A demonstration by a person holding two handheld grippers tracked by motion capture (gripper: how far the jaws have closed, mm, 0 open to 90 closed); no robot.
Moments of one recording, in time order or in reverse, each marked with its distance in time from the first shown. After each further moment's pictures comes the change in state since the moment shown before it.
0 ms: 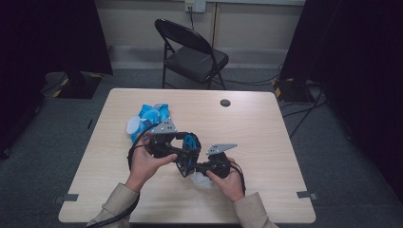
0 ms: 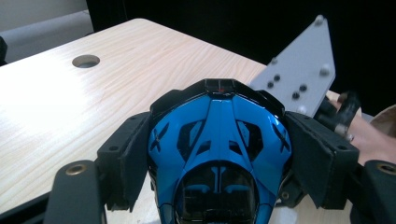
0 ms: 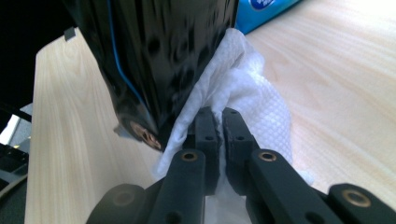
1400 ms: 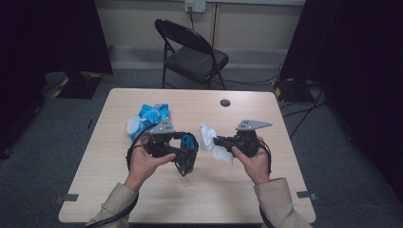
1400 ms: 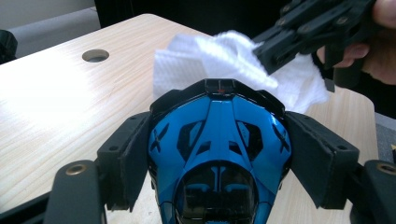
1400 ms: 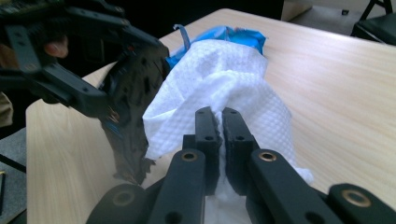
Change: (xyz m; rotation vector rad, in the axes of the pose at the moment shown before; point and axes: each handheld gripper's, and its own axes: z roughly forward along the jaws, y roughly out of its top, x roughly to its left) left arm 0.007 -0.006 0.001 0.018 0.026 0.002; right arm -0.022 0.056 -0.096 -0.179 -0.118 -0.034
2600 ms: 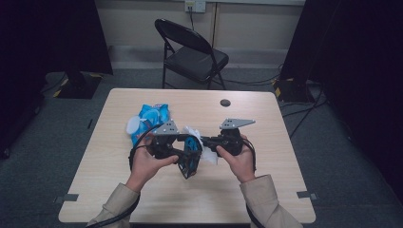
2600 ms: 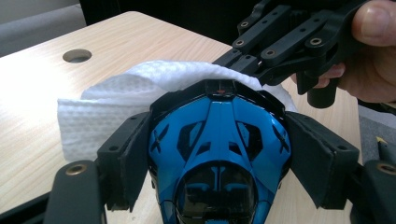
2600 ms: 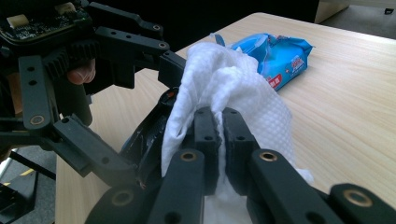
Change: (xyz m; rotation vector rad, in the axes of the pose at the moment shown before) left arm -0.008 0.003 0.004 0.012 -0.046 0.004; right arm 0.018 0.009 0.037 0.004 0.103 0.009
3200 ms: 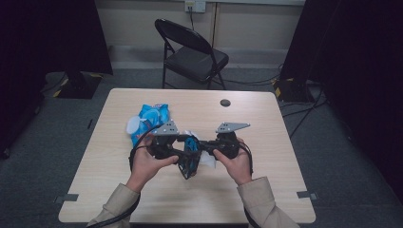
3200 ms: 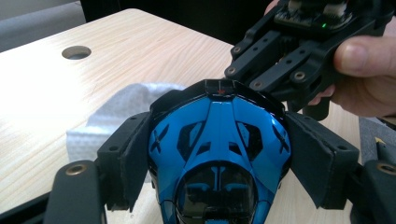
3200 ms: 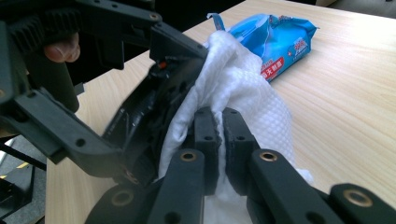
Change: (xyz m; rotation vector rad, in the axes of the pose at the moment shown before) left arm 0.000 -0.001 0.001 0.005 0.002 -0.006; right arm 0.000 -0.012 0.012 0.042 -0.013 0.003
